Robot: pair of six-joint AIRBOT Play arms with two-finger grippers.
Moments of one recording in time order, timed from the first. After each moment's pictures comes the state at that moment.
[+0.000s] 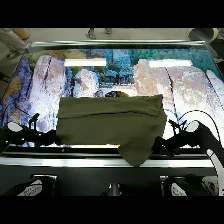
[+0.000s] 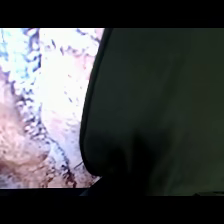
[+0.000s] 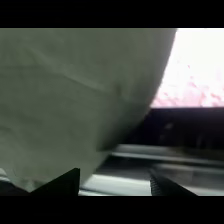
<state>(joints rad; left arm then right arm) 0.28 -1.13 0.53 1.07 -1.10 -1.38 -0.17 -1.11 0.53 -1.13 1.26 1.48</state>
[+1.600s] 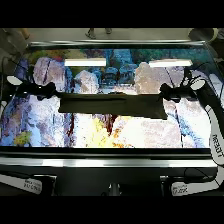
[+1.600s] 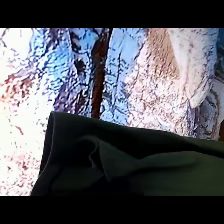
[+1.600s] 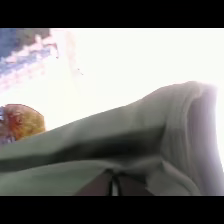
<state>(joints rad) 0.18 -1.70 1.43 0.96 -1.04 -1.48 -0.16 -1.62 1.29 -0.93 0.86 1.46</state>
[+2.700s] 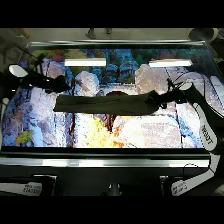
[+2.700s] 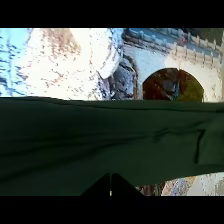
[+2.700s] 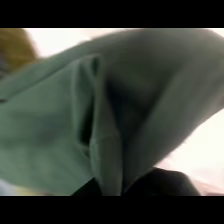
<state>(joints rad) -0.04 -1.57 1.50 0.96 -1.12 -1.52 -0.11 -1.74 1.37 -0.77 1.09 1.44</state>
